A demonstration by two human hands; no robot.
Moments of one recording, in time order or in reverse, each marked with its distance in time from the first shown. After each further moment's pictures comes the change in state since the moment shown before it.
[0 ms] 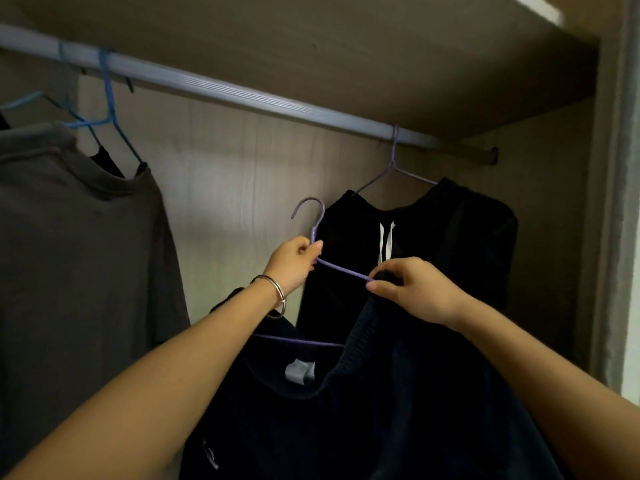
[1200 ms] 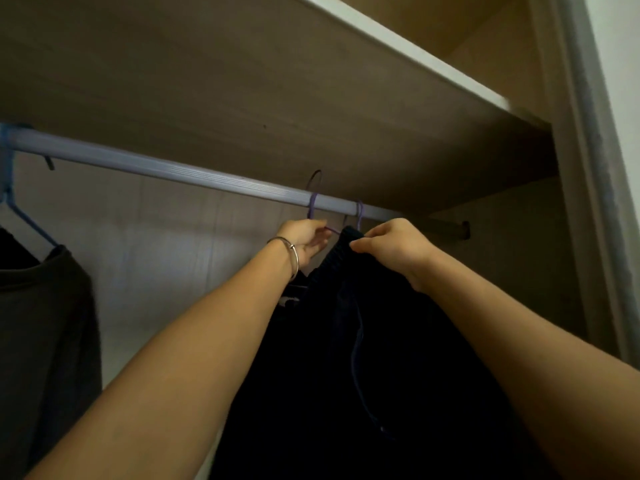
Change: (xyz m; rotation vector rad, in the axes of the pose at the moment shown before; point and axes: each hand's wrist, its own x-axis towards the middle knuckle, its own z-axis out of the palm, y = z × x) left_hand 0.183 0.102 0.047 -0.766 0.012 -0.222; right_hand 0.111 -0.005 -0.104 0.363 0.241 0.296
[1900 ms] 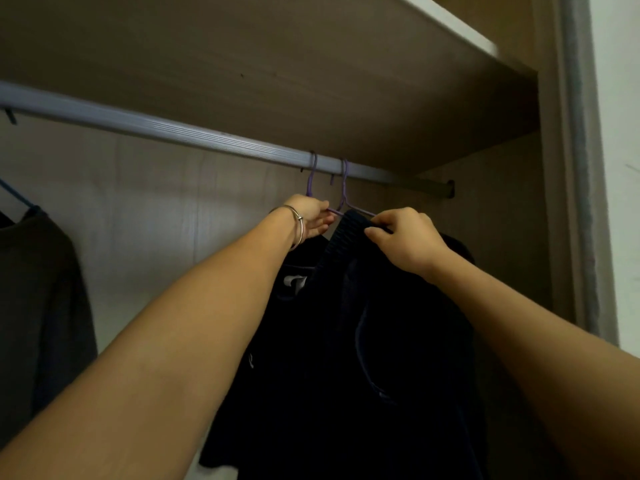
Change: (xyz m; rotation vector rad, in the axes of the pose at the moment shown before) left_hand -0.022 -0.025 0.019 0.297 -0.080 -0.109; right_hand -0.026 0.049 -0.010 -0.345 0.099 -0.172
